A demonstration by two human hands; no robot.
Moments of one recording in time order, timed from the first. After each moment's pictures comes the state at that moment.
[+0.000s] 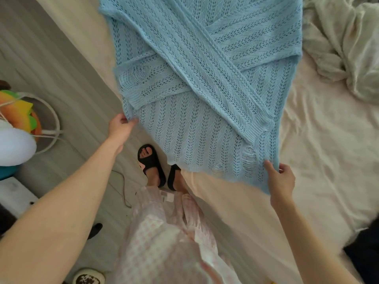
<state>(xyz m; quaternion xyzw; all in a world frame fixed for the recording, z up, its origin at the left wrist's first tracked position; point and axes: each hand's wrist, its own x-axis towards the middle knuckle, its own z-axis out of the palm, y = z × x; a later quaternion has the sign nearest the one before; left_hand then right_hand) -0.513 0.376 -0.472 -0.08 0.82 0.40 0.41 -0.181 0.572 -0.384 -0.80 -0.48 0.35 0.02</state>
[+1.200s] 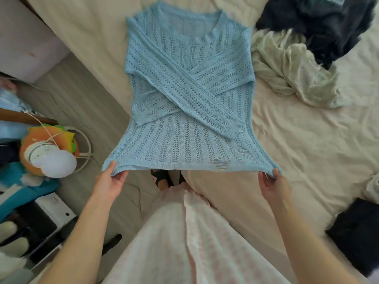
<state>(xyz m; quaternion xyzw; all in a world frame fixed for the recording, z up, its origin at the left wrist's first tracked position) -0.456 0.296 -0.291 -0.42 0.55 0.63 0.35 -0.152 0.571 -0.273 -0.73 -0.03 0.61 0.30</state>
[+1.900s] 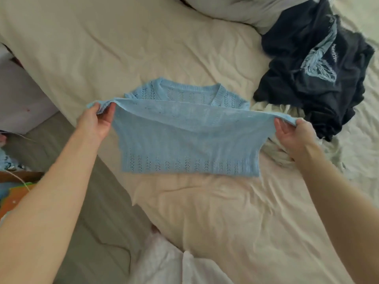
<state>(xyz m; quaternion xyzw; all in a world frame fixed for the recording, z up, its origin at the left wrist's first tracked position) -0.723 0.563 -0.259 -0.31 0.47 0.79 0.27 -0.386 0.854 -0.245 -0.62 -0.15 0.68 0.35</state>
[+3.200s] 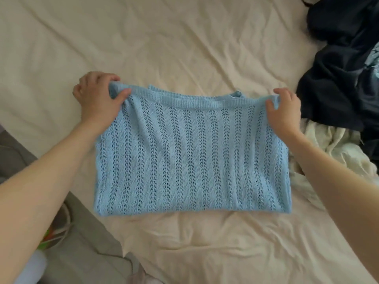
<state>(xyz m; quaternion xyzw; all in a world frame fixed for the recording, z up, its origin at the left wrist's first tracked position) -0.821 0.692 -0.386 0.30 0.94 0.15 0.10 -0.523 0.946 -0.386 -0.57 -0.79 0.22 0.01</state>
